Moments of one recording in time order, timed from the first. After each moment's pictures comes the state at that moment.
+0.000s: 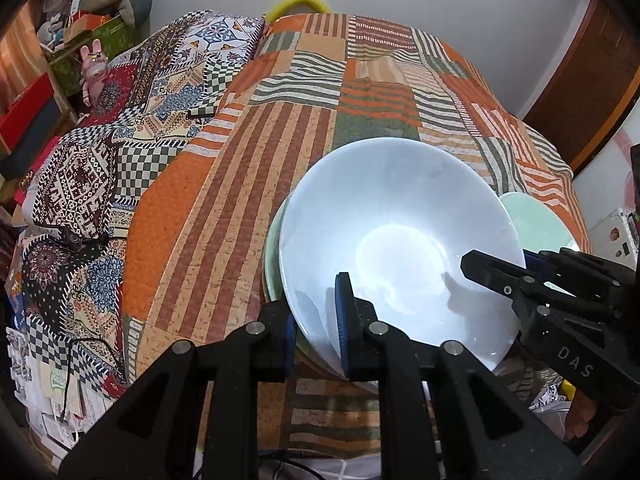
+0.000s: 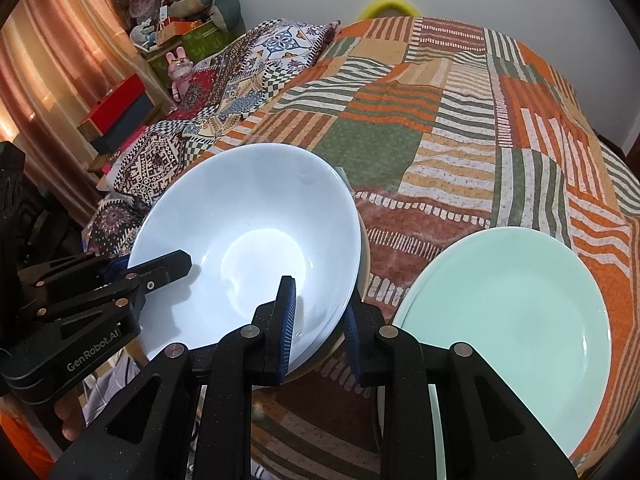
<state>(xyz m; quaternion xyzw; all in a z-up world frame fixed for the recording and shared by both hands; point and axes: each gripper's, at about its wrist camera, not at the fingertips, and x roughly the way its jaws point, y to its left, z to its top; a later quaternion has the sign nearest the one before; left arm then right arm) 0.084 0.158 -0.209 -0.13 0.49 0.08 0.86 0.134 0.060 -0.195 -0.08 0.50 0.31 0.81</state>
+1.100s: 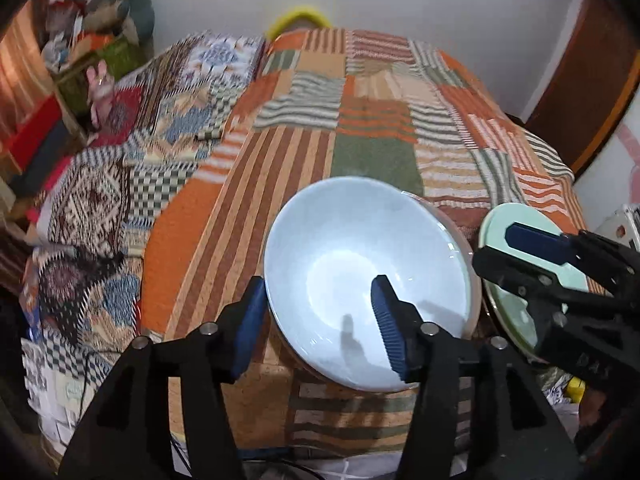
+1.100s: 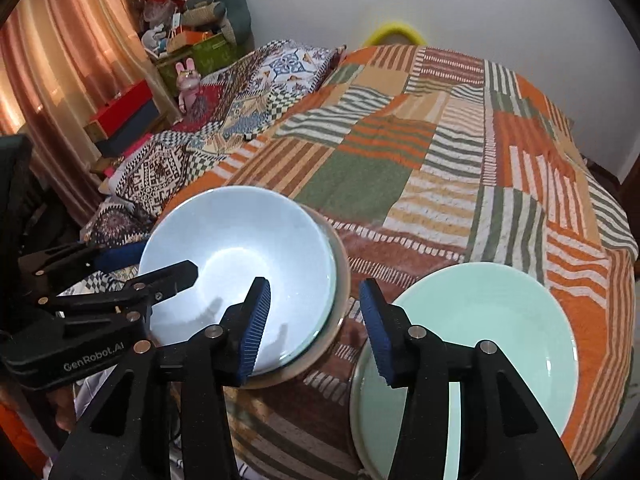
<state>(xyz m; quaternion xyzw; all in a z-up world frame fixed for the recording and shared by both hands) 0.081 0.147 -0.181 -0.10 0.47 0.09 0.87 0.133 0.048 -0.171 -0.09 0.46 0.32 0.82</state>
